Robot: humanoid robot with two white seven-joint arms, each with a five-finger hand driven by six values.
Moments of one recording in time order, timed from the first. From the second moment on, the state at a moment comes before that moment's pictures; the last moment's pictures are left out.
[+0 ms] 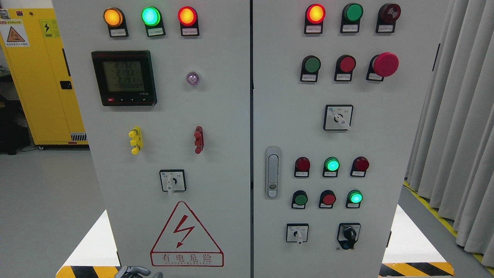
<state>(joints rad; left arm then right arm) 0.03 -0.05 0.05 -1.95 -0.04 0.18 0.12 0.12 0.12 0.05 -0.13 0.00 -0.09 -0.24</state>
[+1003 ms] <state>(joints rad) -0.15 -0.09 0.01 -2.01 -0.09 0.40 0.22 0.12 0.12 0.05 -0.13 0.00 -0.09 -0.24</state>
